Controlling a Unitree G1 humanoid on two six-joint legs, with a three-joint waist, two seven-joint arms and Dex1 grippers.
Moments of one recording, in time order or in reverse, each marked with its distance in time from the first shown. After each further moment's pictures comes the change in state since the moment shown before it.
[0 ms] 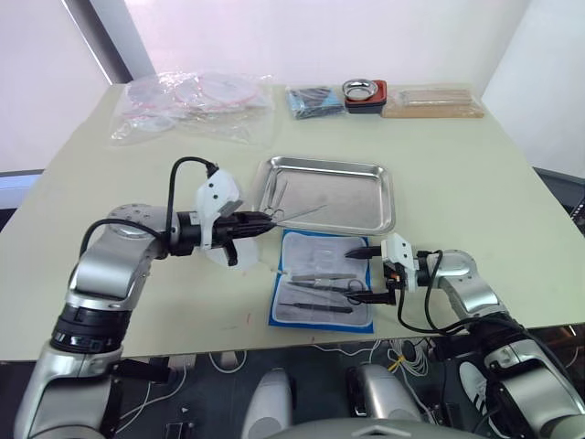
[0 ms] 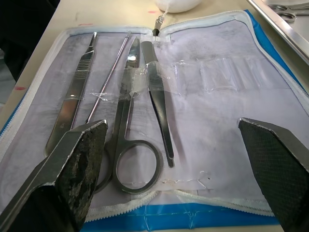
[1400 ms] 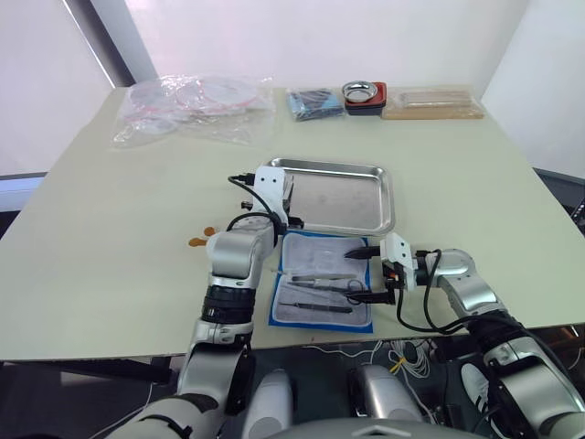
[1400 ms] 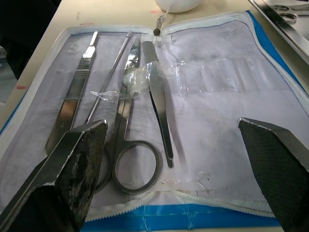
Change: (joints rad) left arm -0.166 -0.588 0.017 0.267 0.257 0.221 0.897; right arm -0.013 0.000 0.010 0.020 0.000 -0.002 0.001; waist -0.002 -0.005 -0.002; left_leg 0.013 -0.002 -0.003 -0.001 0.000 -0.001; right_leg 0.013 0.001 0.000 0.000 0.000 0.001
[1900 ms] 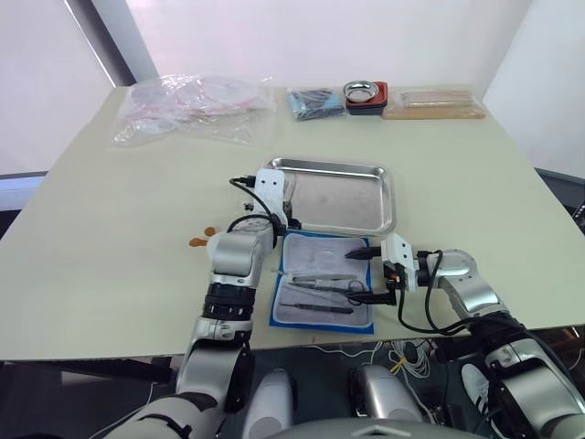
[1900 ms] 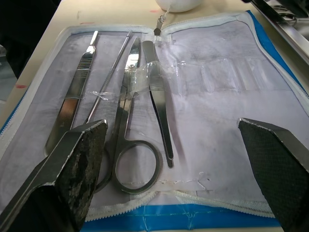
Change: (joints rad) left arm -0.007 0.004 0.001 0.101 -0.002 -0.080 -0.048; right arm 0.014 -0.008 0.000 -0.024 0.000 0.001 -0.003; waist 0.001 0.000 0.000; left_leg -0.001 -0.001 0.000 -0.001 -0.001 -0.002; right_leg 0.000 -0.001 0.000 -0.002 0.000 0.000
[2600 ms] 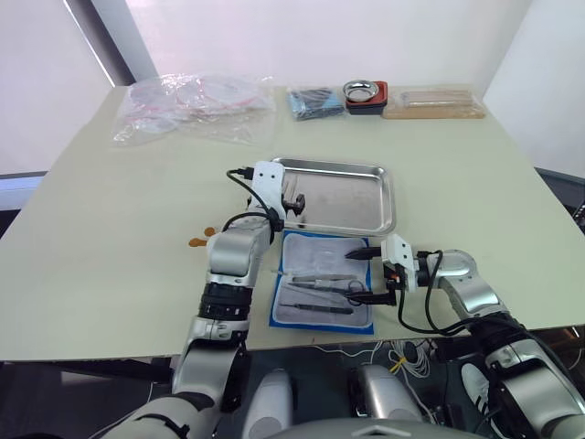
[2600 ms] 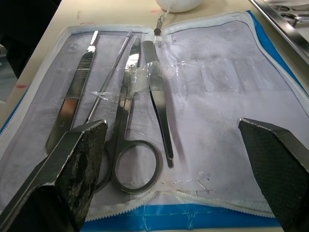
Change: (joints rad) left arm 0.009 0.049 -0.013 -0.061 0.003 -0.119 -0.094; right arm 0.000 0.000 0.000 0.000 0.000 0.000 0.000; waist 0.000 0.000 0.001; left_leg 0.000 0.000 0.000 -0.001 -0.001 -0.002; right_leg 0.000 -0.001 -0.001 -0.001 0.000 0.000
